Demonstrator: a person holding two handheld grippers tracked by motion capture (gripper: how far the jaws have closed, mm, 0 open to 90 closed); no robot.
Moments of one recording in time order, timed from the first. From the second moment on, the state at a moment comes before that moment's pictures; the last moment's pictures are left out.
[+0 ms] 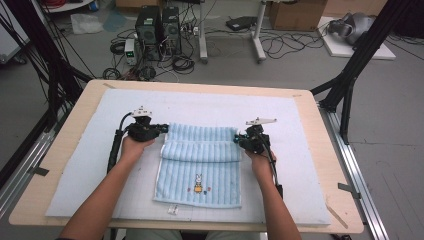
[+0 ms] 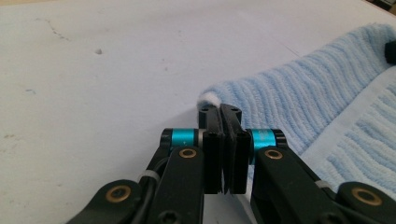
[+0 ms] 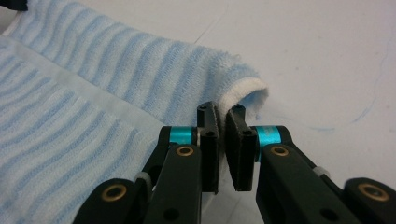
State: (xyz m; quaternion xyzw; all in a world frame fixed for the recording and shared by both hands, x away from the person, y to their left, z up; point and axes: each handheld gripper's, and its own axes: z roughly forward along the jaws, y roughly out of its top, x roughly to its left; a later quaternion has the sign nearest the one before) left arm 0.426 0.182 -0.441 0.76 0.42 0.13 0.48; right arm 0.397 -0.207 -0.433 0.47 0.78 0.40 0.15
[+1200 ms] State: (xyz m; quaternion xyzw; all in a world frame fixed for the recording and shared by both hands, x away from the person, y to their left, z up) left arm 0.419 0.180 -0.444 0.78 0.39 0.12 0.48; right arm 0.384 -0.237 -0.421 0.49 0.75 0.42 0.16
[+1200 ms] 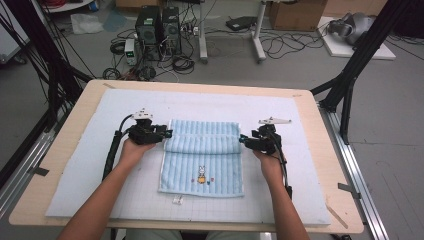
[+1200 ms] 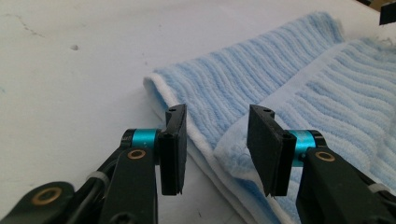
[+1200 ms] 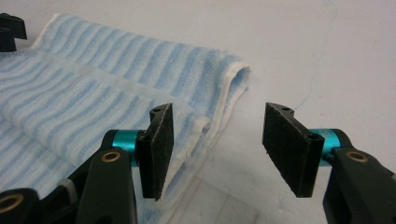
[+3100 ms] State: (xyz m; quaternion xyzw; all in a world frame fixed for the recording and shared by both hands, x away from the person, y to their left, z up) left arm 0.398 0.173 -0.449 0.79 0.35 0.14 0.48; right arm 0.393 -0.201 -0.431 0.42 0.81 0.38 0.13
